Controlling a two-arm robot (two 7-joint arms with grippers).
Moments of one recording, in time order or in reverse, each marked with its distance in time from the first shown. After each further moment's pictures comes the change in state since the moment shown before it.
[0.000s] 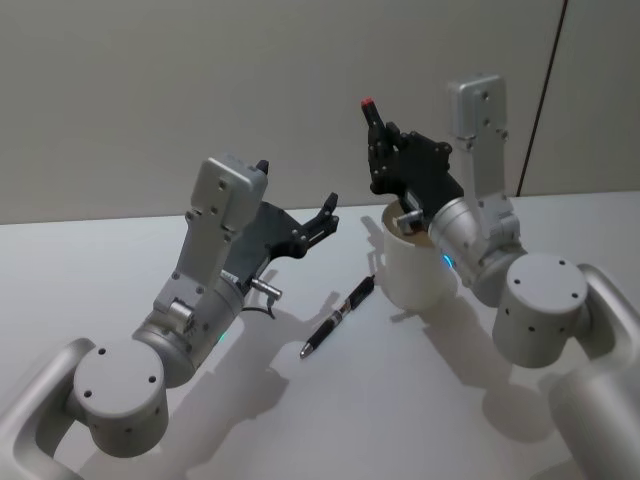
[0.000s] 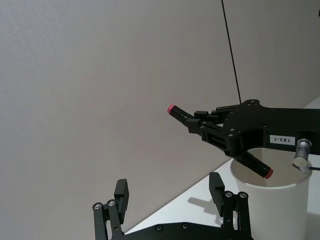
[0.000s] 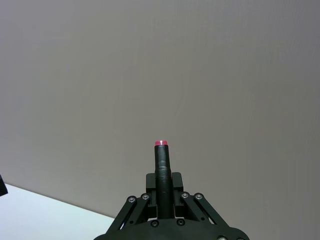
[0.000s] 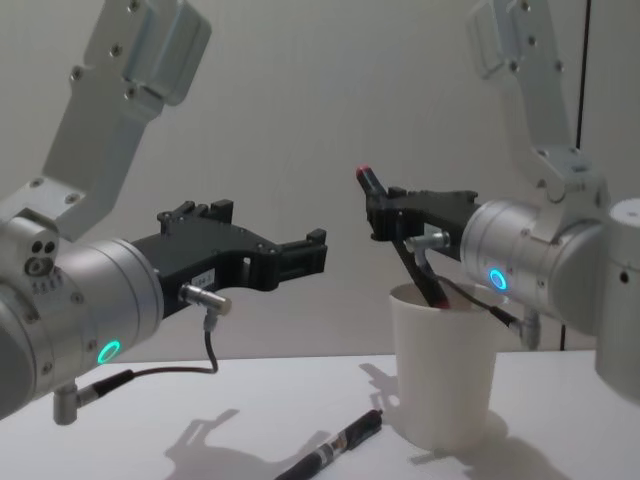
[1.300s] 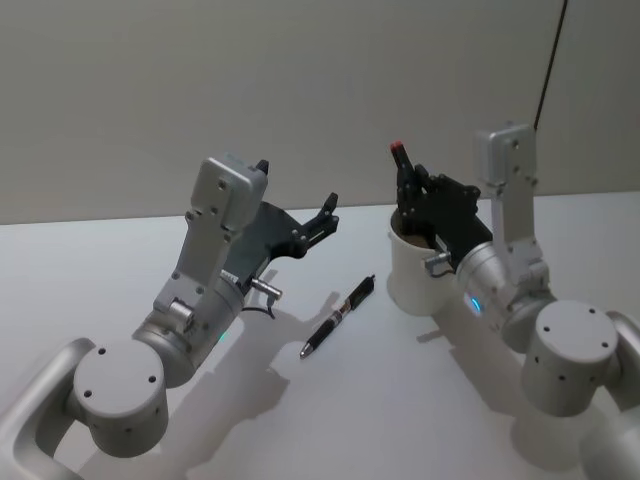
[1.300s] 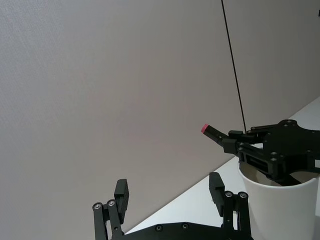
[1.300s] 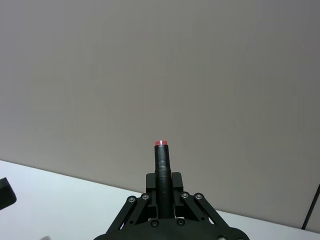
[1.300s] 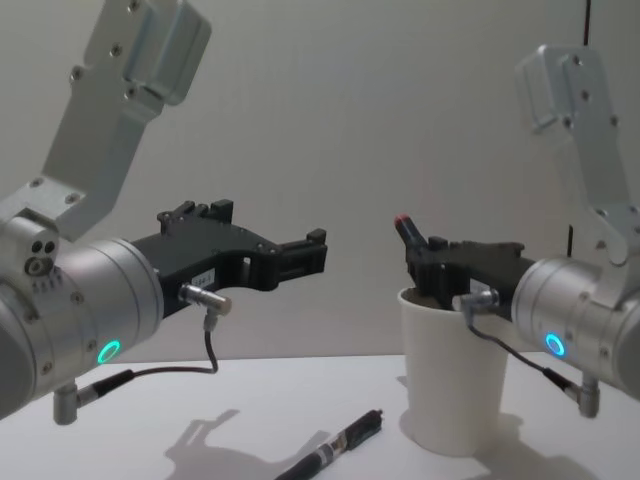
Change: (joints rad) left arm 0.000 0.000 0.000 0.000 0.000 0.000 0.000; right arm -0.114 0.056 0.012 -0.084 0.018 0.013 -0.025
